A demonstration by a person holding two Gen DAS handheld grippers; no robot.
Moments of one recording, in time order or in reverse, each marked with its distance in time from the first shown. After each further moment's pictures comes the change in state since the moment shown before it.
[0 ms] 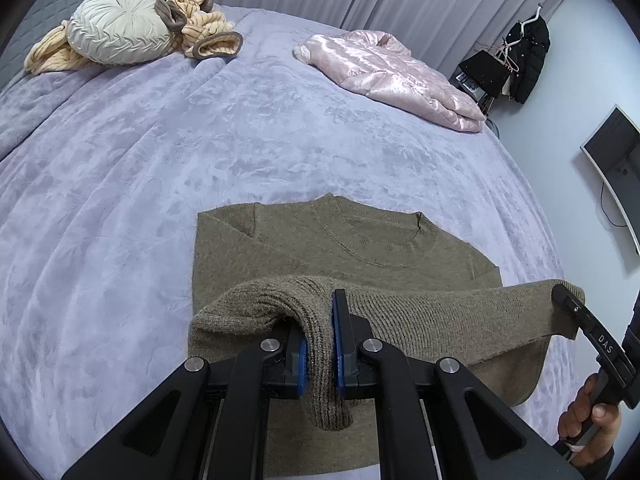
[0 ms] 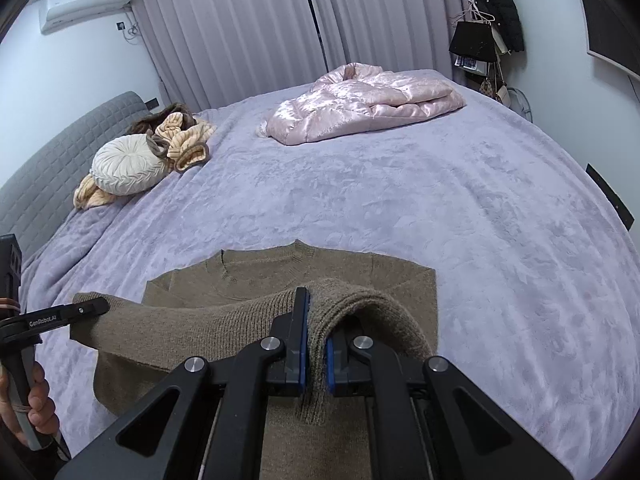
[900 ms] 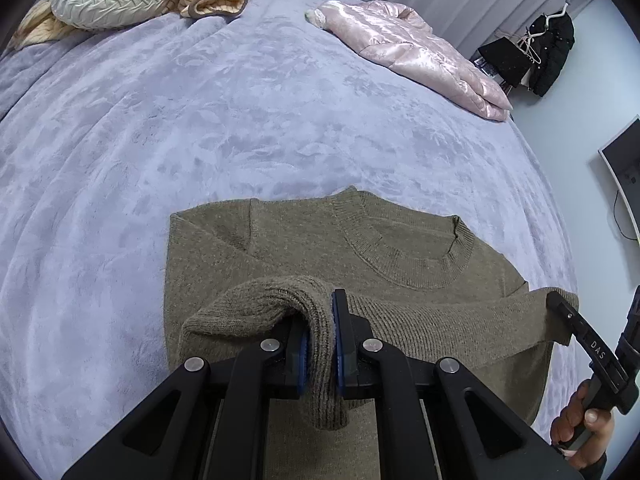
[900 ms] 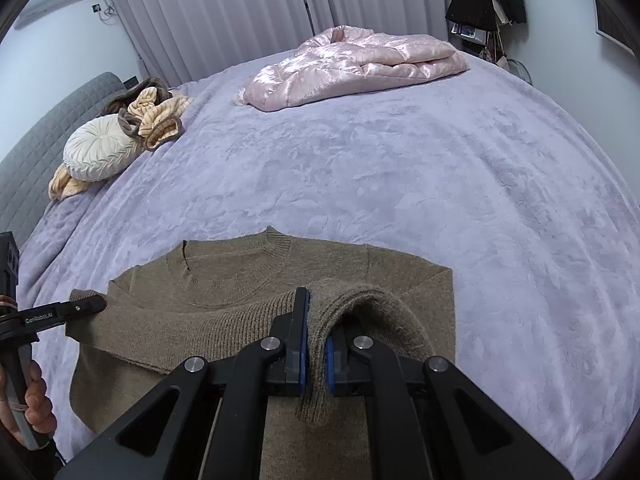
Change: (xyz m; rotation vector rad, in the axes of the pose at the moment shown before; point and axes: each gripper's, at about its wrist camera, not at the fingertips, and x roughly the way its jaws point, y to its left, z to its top) left arm 0.078 0.018 0.033 -0.054 0.103 -0.011; right arm 0.082 -0.017 0.013 0.037 0.116 -0.035
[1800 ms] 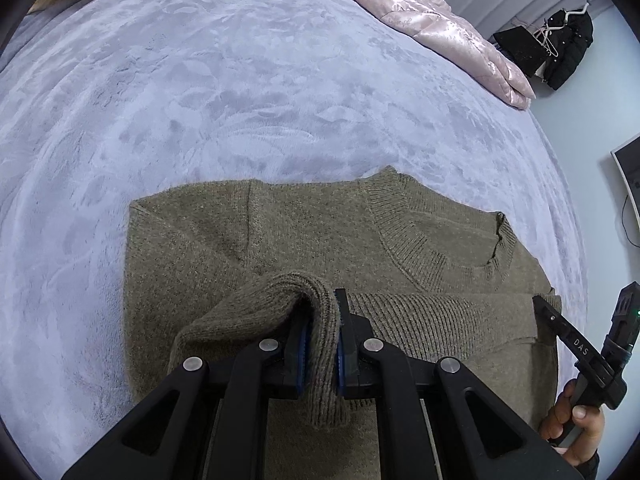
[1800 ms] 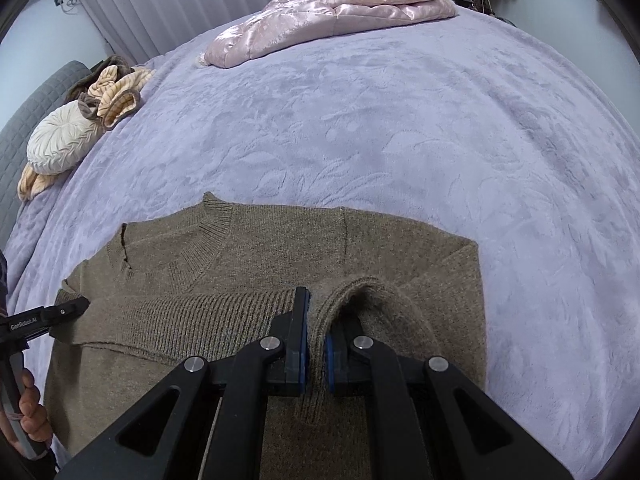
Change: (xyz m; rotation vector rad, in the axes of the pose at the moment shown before) left arm 0.069 0.019 0.012 -0.038 0.093 -0.013; right arm 0.080 -0.027 -0.007 0.075 0.137 -0.043
